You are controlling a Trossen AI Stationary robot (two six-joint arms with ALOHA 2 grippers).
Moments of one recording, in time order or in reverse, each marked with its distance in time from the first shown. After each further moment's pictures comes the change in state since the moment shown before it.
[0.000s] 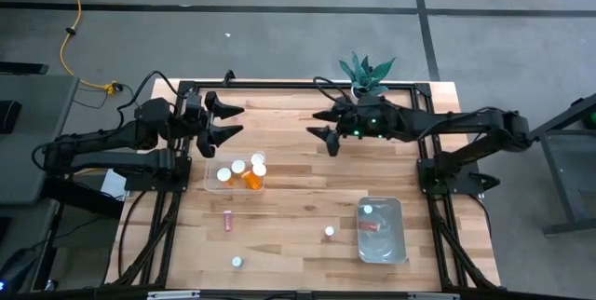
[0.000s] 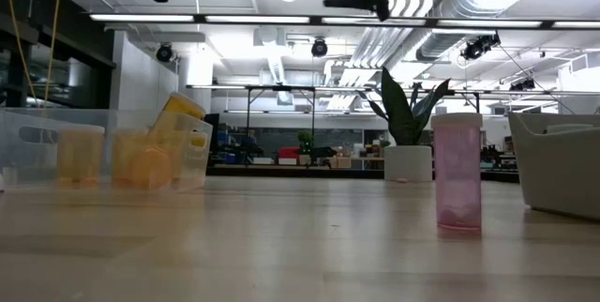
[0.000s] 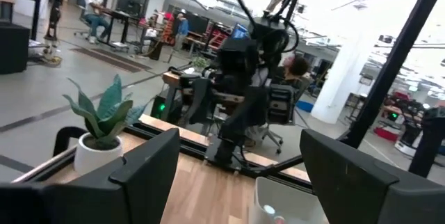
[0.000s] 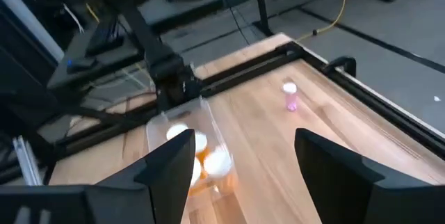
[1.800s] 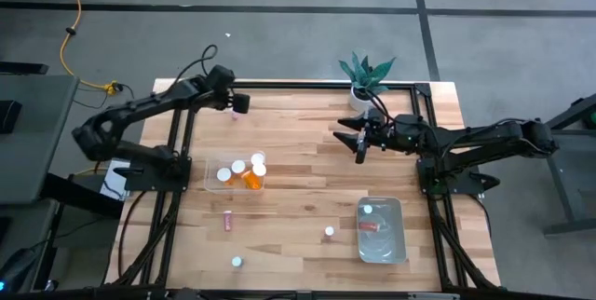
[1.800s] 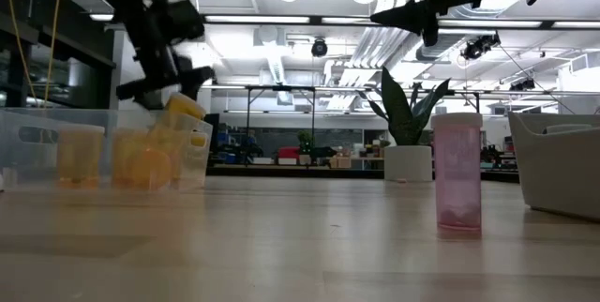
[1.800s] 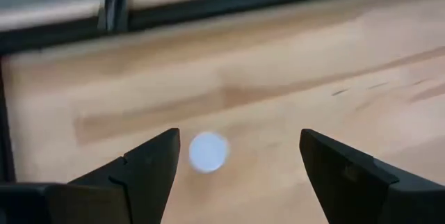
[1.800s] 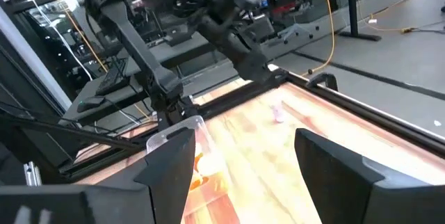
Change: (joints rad) left arm 0.558 0.657 0.240 -0.717 -0.248 -0.194; right arm 0.027 -0.318 -0.489 0.380 0.100 0.030
